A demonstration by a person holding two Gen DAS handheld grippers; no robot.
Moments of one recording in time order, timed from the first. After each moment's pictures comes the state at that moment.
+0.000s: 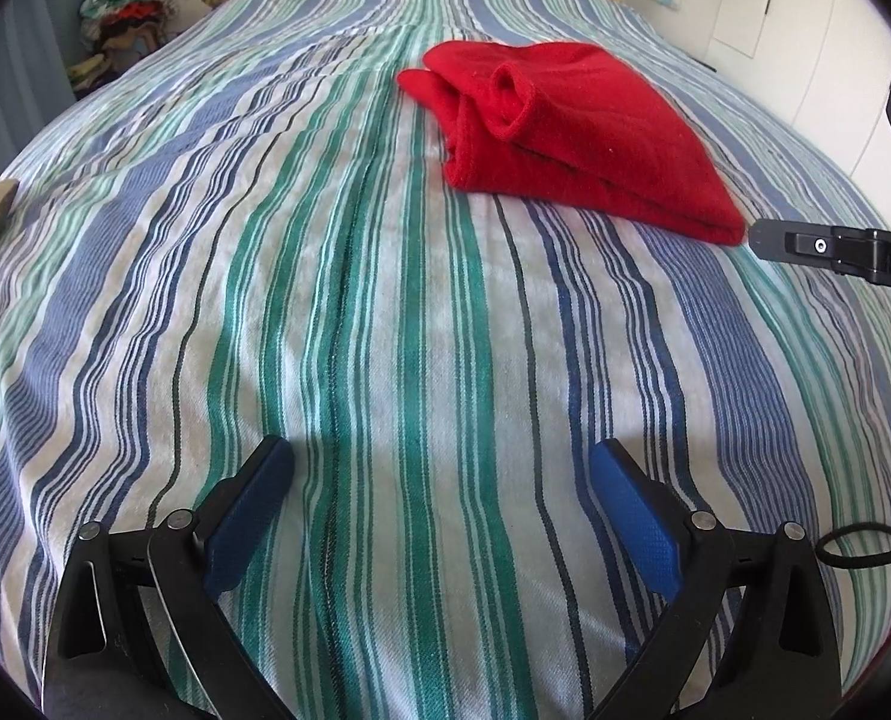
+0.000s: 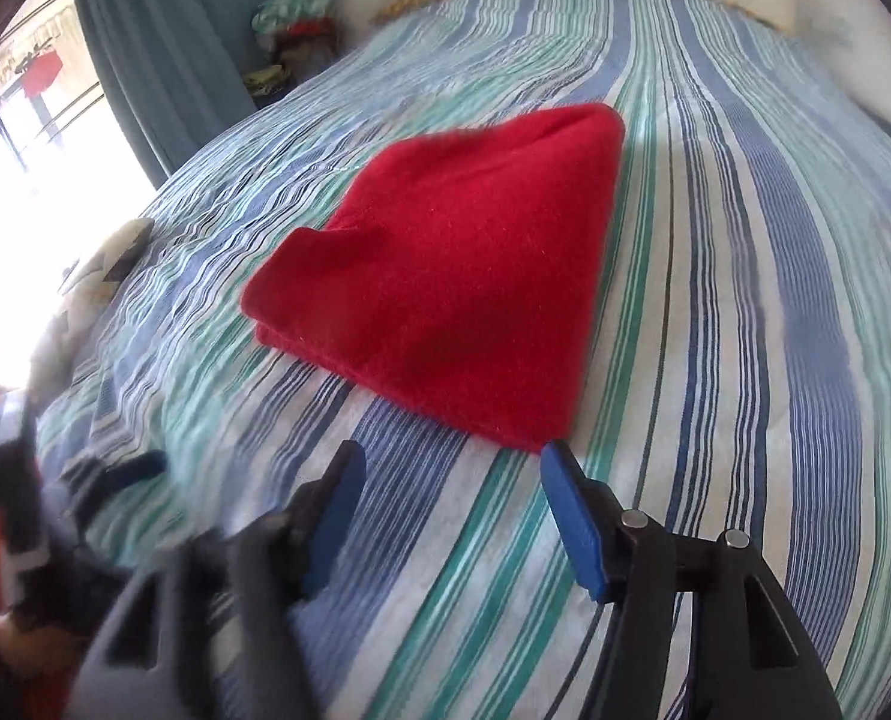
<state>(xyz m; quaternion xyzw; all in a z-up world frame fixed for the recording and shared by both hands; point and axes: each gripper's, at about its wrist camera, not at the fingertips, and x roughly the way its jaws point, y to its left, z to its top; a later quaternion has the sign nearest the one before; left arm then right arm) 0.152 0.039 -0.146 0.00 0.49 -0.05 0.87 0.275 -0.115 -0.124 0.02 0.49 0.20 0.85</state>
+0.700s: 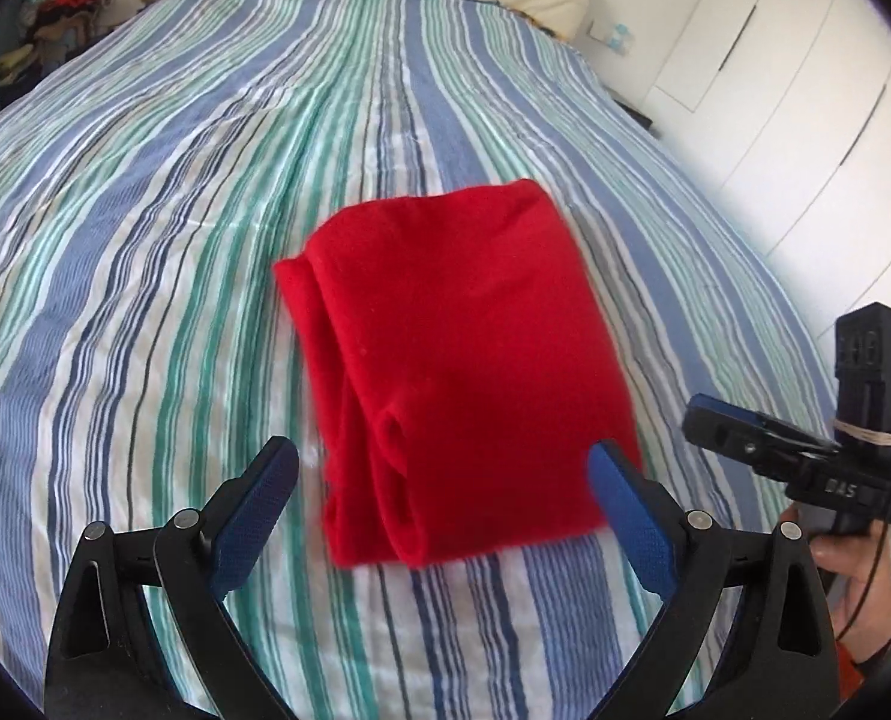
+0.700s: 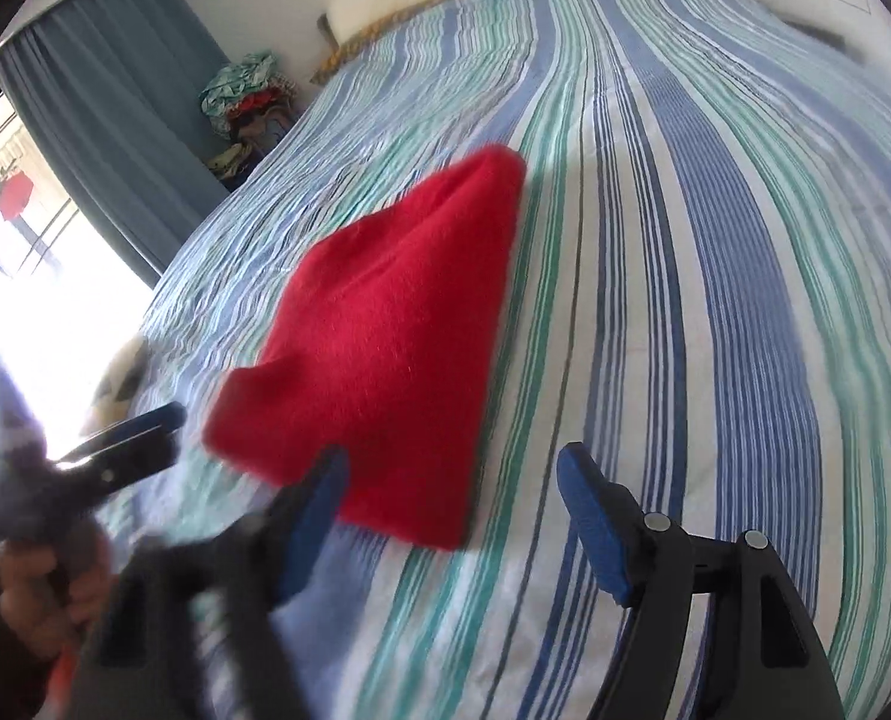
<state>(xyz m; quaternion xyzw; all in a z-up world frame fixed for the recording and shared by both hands) 0.306 0.020 -0.081 -0.08 0.48 -0.14 0.86 0.332 -0.178 -0.110 0.15 0.47 0.19 0.85</state>
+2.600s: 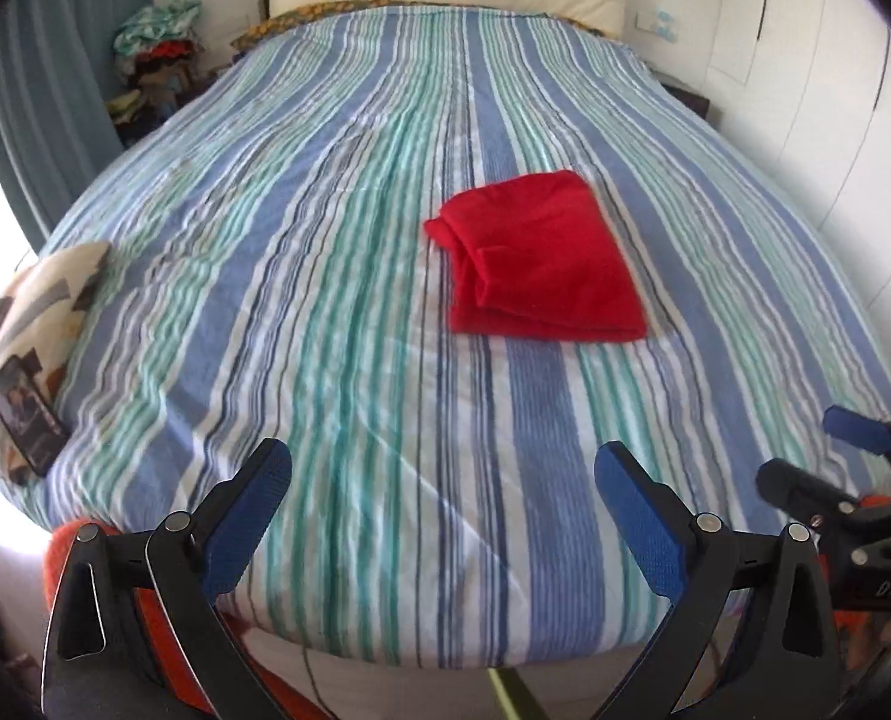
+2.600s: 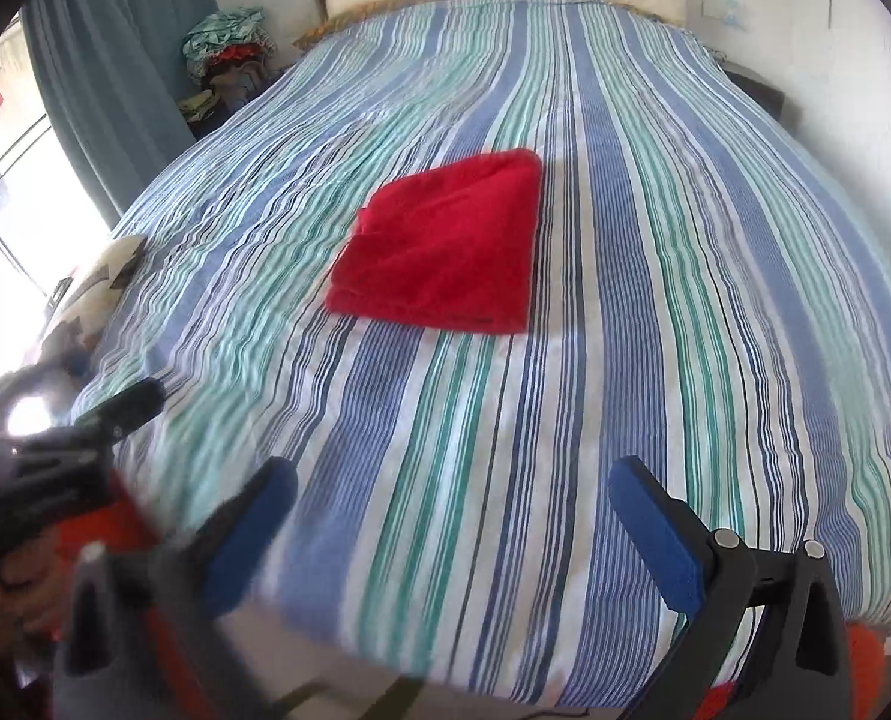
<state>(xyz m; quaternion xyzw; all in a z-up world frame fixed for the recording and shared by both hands) 0.067 0.003 0.020 0.00 0.47 -0.02 0.88 0.099 -0.147 -0.001 0.03 0.50 0.10 0.86</state>
